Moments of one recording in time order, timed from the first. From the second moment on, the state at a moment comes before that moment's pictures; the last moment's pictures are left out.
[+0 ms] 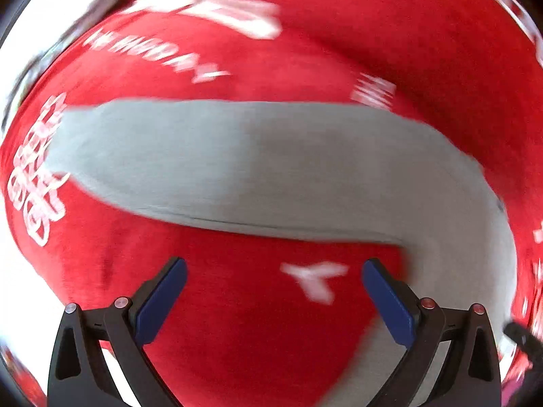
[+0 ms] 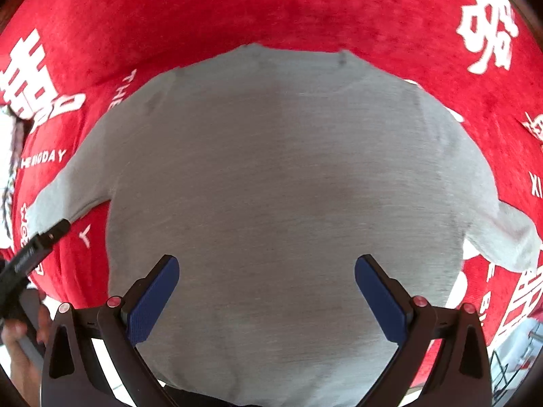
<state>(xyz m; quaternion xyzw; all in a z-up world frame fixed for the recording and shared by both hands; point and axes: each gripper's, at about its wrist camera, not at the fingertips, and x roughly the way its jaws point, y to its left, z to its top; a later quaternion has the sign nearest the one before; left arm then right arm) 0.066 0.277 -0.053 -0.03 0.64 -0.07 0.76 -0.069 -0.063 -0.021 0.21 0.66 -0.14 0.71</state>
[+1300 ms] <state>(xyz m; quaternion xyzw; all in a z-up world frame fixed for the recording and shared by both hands) 0.018 -0.017 0.006 0.11 0.50 -0.37 0.77 -0.139 -0.143 -0.004 0.29 0.59 -0.16 0.74</state>
